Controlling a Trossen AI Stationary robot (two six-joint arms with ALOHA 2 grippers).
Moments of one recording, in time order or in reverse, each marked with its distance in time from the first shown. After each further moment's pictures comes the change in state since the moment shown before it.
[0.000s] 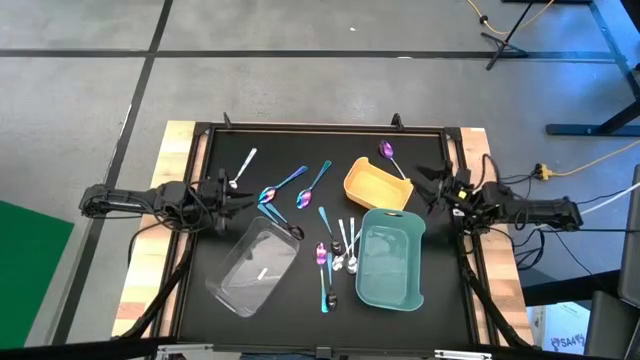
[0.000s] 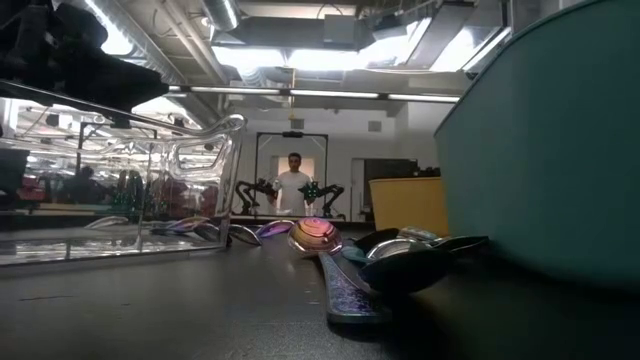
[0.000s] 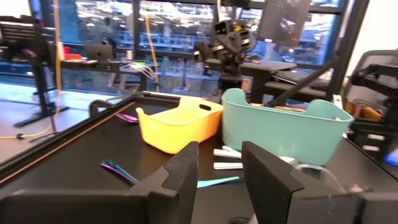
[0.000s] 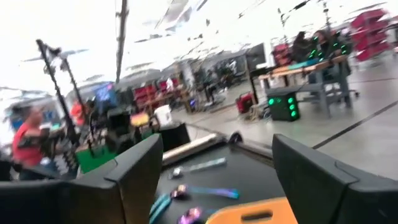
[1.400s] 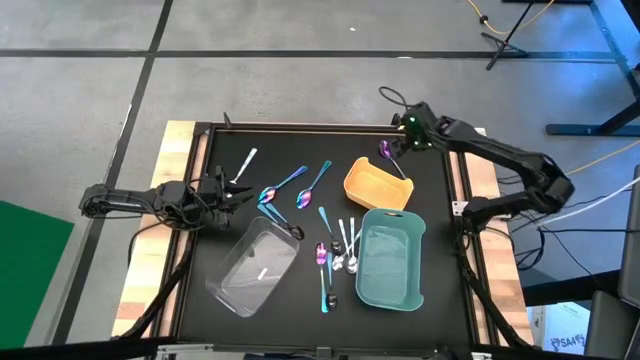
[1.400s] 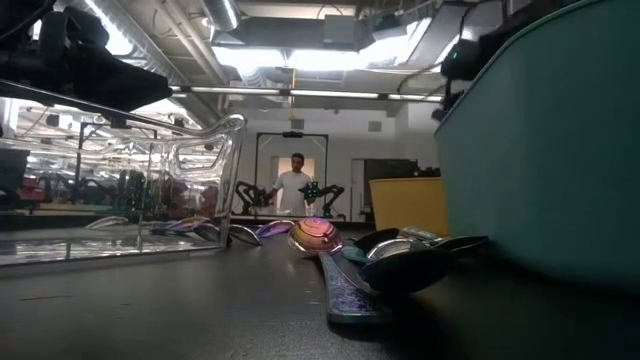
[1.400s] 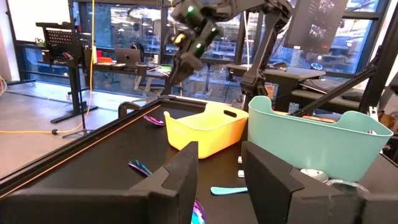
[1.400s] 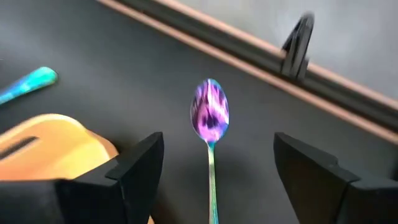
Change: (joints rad) left arm 0.000 0.000 0.000 0.012 -0.099 -0.003; right arm -0.788 1.240 0.844 -0.850 -0.338 0.063
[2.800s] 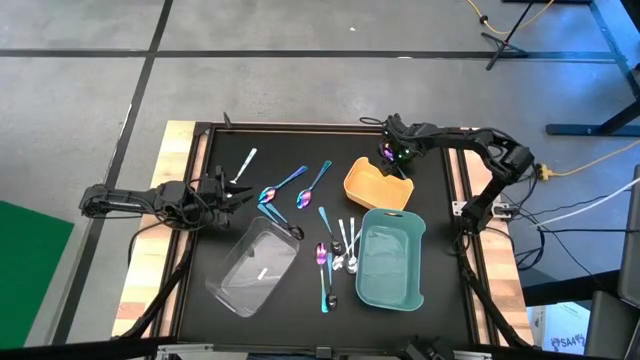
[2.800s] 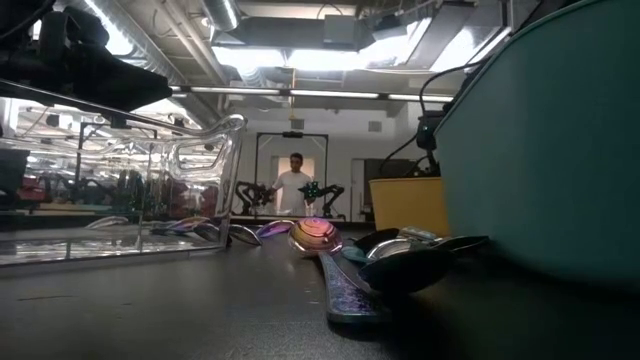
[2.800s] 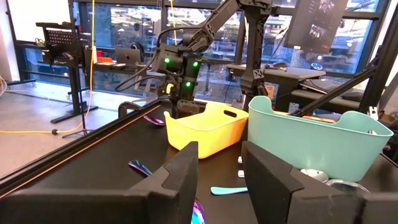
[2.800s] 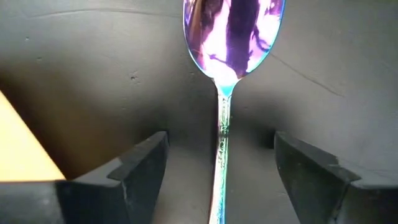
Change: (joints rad) left arm 0.000 0.000 0.000 0.000 0.000 0.000; right arm 0.003 0.385 0.003 0.004 -0.042 -0.050
